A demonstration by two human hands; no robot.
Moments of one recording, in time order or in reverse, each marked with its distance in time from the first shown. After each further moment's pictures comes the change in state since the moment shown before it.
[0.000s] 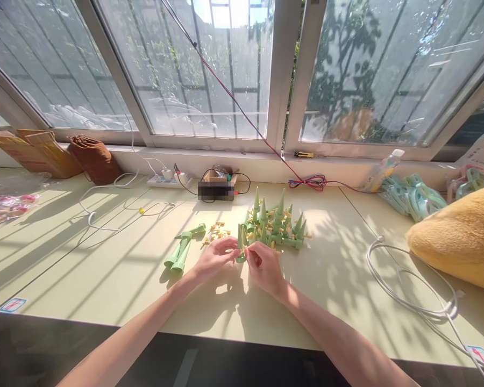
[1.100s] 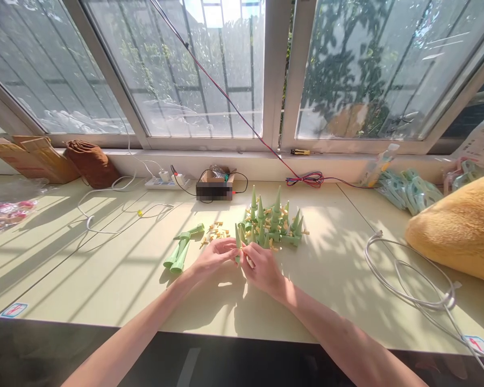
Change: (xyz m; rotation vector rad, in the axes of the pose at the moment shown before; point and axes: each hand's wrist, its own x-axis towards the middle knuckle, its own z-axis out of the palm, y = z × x) left_hand 0.002 0.003 -0.002 -0.079 -0.123 -0.002; right_hand -0.004 0.004 0.003 -0.148 -0.007 -0.211
